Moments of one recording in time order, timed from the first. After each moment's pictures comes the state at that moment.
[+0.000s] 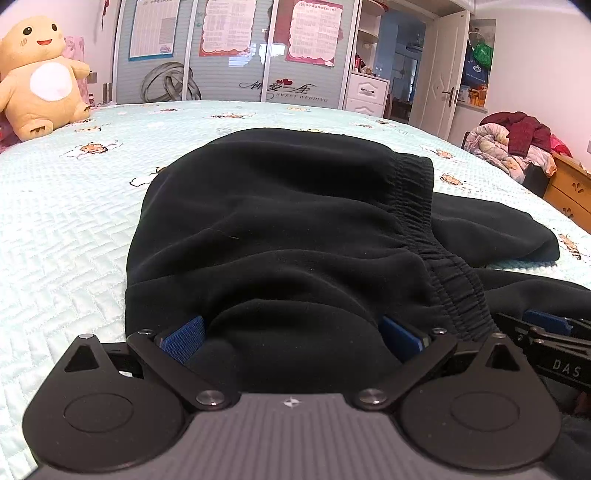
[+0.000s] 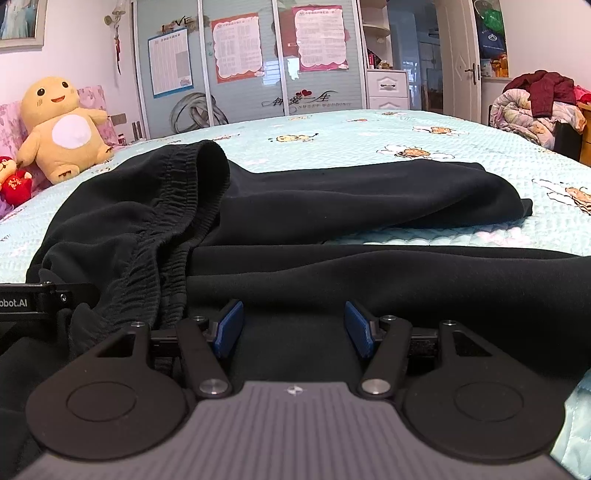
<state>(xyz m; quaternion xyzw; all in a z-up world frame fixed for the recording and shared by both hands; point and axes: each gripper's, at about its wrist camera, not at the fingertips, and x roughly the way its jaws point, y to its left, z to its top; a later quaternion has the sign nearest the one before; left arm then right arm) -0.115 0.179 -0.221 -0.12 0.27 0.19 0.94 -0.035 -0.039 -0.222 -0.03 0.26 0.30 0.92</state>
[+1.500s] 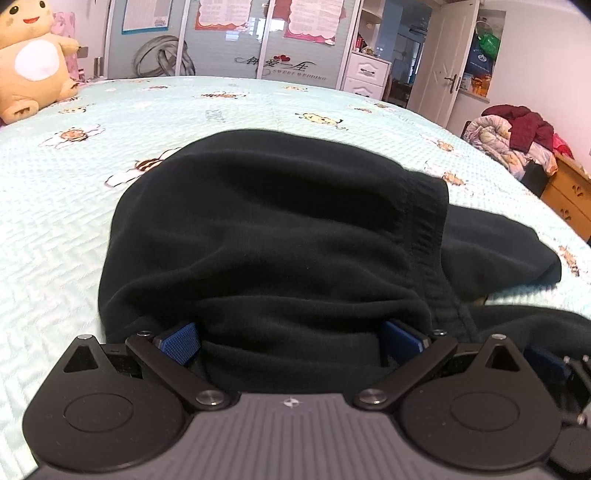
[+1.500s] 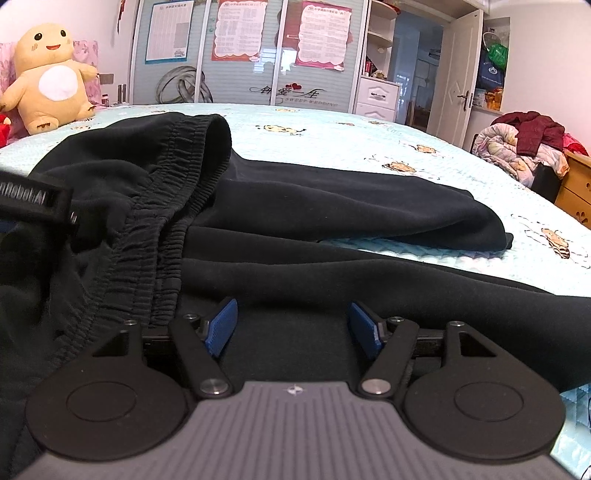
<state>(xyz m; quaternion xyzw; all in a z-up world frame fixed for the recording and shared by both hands) -0.064 0.203 -0.201 -0.14 0.31 0.17 0.93 -0.048 -0.013 -0.222 -0.12 0.24 0.24 0.93</state>
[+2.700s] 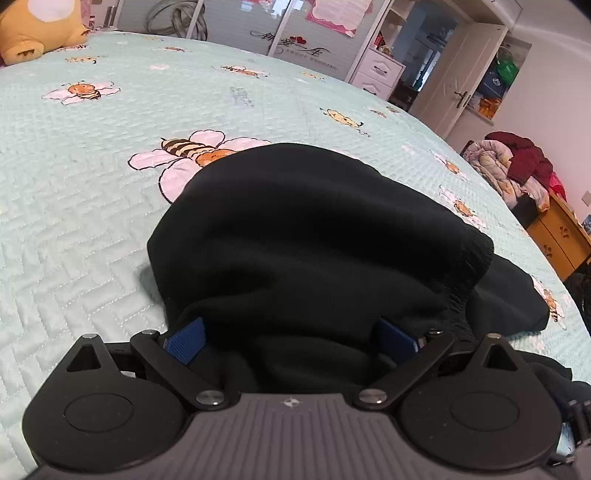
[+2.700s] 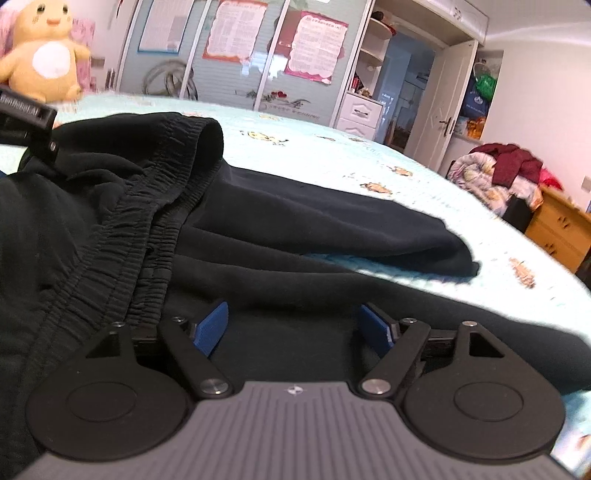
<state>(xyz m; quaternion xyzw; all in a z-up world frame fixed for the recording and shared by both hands) -0.064 0.269 -0.194 -0.24 0.32 0.14 0.90 -0.066 -0.005 -0.200 -0.18 0.21 0.20 0.94</state>
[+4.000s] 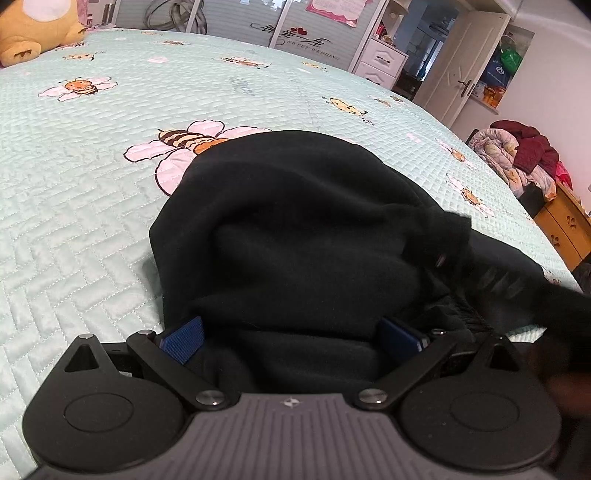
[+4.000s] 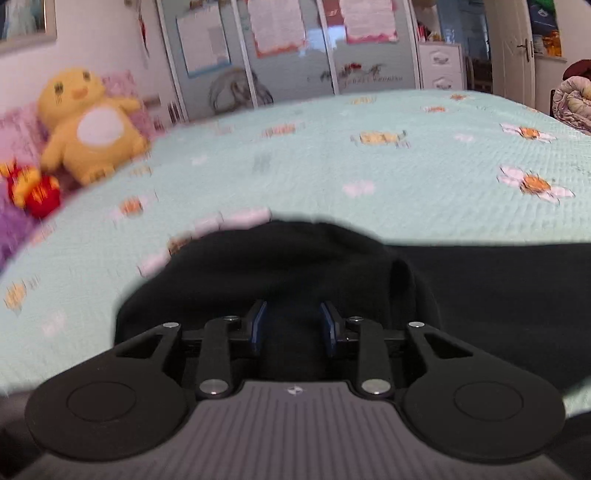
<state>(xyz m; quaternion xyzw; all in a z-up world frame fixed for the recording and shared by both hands) -0.054 0.270 -0.206 -0.23 0.34 0.14 0.90 0.035 0.114 -0.168 -0.04 0.32 0.35 0.88</state>
